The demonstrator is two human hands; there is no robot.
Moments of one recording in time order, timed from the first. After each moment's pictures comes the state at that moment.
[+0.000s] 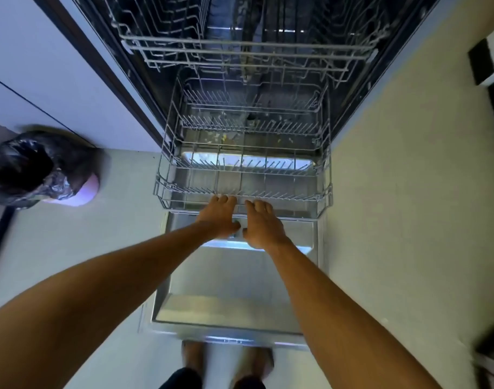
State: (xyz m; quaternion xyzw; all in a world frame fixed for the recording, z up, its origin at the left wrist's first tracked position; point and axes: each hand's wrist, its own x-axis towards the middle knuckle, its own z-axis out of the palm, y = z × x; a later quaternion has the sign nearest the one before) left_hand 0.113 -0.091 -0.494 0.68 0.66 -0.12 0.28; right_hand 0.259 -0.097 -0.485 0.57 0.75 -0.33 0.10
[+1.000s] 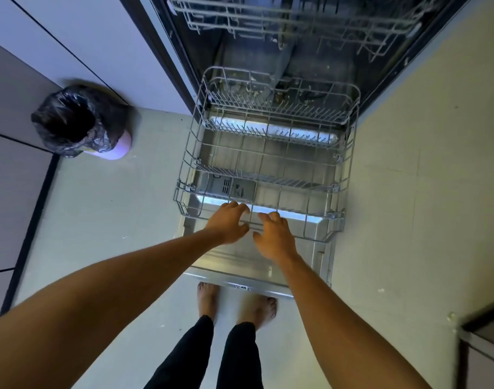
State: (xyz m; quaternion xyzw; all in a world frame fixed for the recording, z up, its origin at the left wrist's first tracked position) left_hand 0.108 -0.199 -0.446 0.62 0.69 -0.05 0.37; right_hand 0.266 -0.197 -0.449 0.59 0.69 -0.42 0.09
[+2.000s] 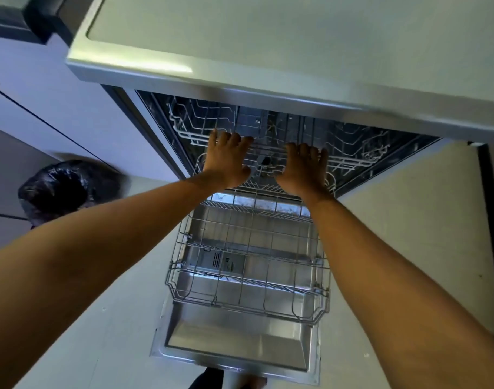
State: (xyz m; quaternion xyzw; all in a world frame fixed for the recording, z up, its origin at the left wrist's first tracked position) left_hand 0.041 0.119 -0.306 0.74 0.67 -0.02 0.04; right_hand 0.231 0.138 -0.292 0.63 0.76 -0.12 0.06
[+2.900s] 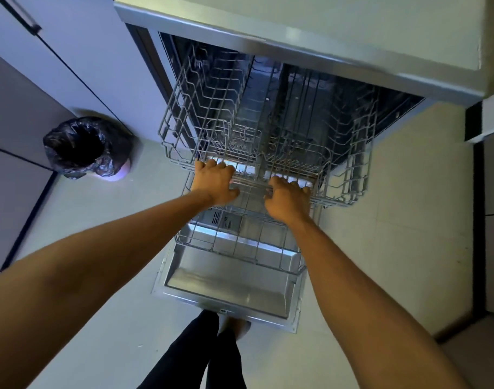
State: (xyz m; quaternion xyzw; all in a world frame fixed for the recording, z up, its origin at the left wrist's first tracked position) left_hand 0.066 -0.059 -0.289 0.68 0.71 -0.11 0.14; right_hand 0.267 -0.035 -0.289 0.58 0.78 -0.22 0.11
